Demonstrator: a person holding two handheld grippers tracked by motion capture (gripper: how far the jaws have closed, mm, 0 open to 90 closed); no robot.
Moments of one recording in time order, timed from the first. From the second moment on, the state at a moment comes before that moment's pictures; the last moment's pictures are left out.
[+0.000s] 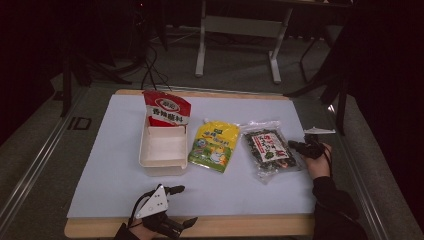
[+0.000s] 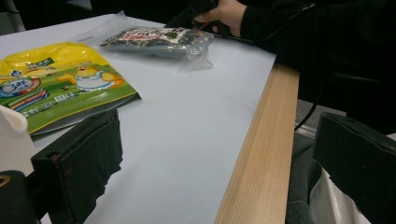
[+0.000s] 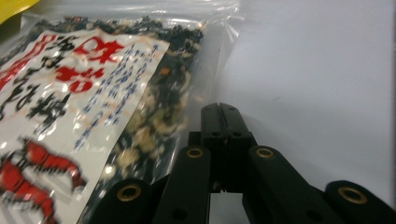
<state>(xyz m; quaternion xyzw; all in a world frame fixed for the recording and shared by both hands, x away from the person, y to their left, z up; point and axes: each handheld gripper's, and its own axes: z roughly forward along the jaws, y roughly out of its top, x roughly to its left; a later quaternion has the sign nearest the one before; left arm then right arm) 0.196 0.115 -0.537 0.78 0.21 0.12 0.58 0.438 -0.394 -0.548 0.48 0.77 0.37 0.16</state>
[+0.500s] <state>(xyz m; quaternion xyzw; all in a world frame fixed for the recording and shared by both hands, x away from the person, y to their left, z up) 0.195 0.113 -0.536 0.78 0.21 0.12 0.58 0.400 -0.365 -0.540 0.45 0.79 0.38 0.14</state>
